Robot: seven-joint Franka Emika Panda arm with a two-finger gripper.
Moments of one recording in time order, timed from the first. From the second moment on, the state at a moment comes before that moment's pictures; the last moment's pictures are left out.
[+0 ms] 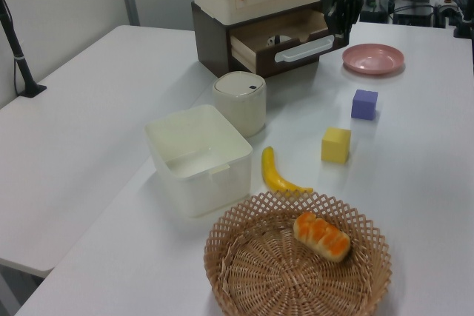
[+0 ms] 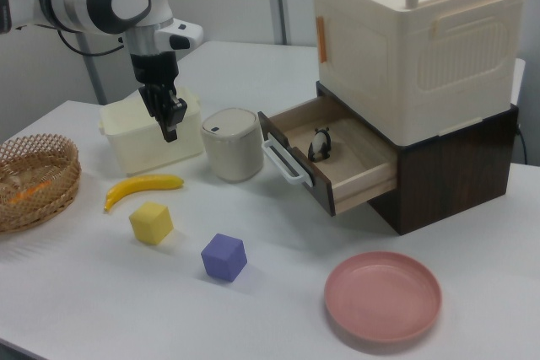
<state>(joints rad) 0.01 0.08 0.02 -1.64 0.01 1.68 0.36</state>
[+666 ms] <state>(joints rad) -0.02 0.16 -0.01 -1.65 0.00 1.75 0.45</state>
